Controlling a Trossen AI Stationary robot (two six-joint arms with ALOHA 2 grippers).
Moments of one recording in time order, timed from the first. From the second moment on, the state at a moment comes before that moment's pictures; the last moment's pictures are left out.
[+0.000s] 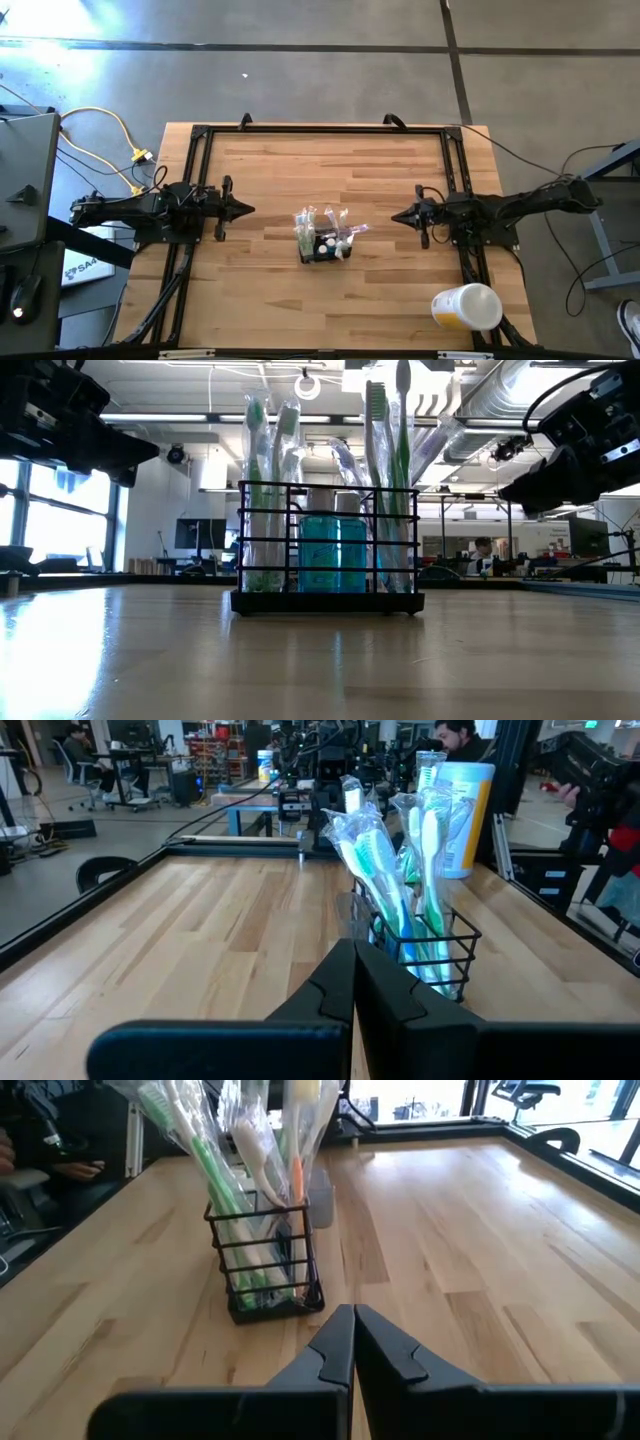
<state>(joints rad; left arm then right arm) 0.02 0.03 0.02 0.00 0.03 -0.03 0.08 0.43 0.01 0.18 0.07 0.10</state>
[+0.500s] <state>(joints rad) 0.02 0.03 0.02 0.00 0.03 -0.03 0.09 0.19 0.01 0.18 0.08 0.10</state>
